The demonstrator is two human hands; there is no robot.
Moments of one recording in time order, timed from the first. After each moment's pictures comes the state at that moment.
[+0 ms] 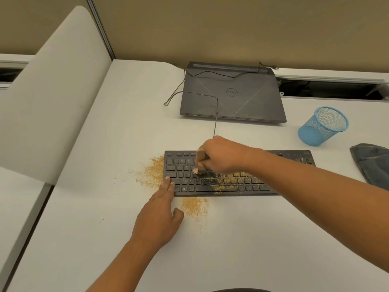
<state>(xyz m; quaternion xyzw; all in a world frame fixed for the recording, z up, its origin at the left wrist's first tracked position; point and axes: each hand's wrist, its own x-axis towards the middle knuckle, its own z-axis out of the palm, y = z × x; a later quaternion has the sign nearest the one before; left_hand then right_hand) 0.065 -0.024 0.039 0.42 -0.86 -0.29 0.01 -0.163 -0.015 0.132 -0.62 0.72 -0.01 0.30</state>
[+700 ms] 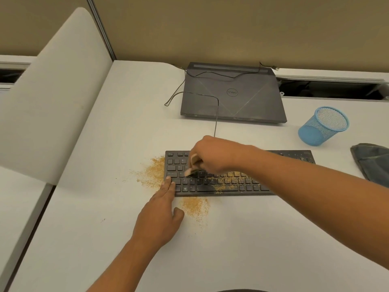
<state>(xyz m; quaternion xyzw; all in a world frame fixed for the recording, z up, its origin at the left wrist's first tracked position) 0.066 -0.025 0.039 0.42 -0.86 -0.29 0.01 -0.150 -0.023 0.134 -0.67 0.68 0.01 0.29</state>
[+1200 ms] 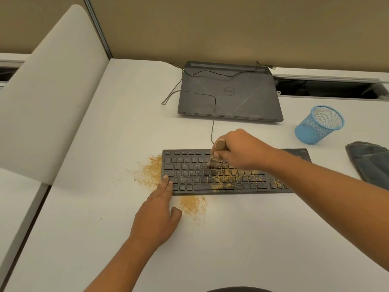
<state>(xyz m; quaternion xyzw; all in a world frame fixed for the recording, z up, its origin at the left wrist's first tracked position) 0.067 -0.023 0.038 0.42 -0.86 -0.29 0.01 -0.195 0.015 0.128 -0.57 0.77 -0.10 0.27</state>
